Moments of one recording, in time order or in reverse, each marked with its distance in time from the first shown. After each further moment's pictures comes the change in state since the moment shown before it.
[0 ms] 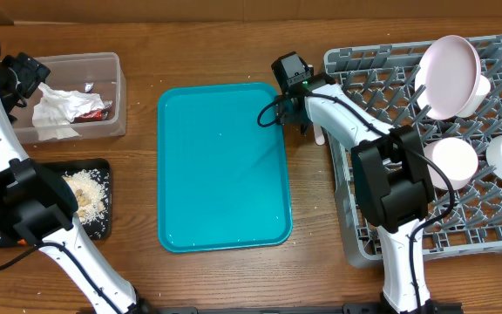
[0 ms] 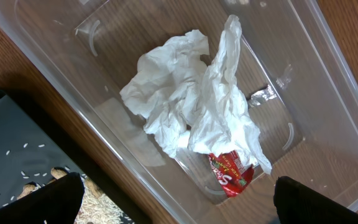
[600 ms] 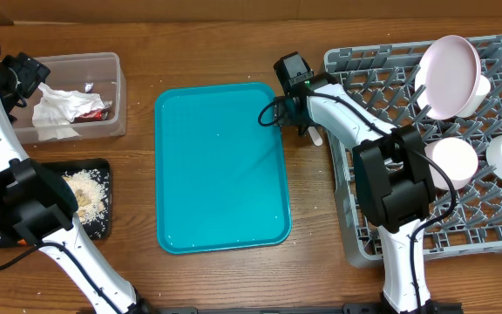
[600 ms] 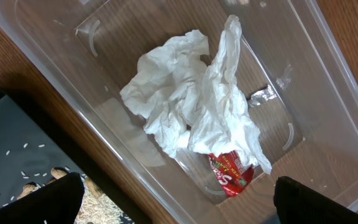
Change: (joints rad) left arm 0.000 0.000 0.000 0.000 0.000 0.000; right arm -0.006 -0.003 -0.003 -0.023 -0.093 0.038
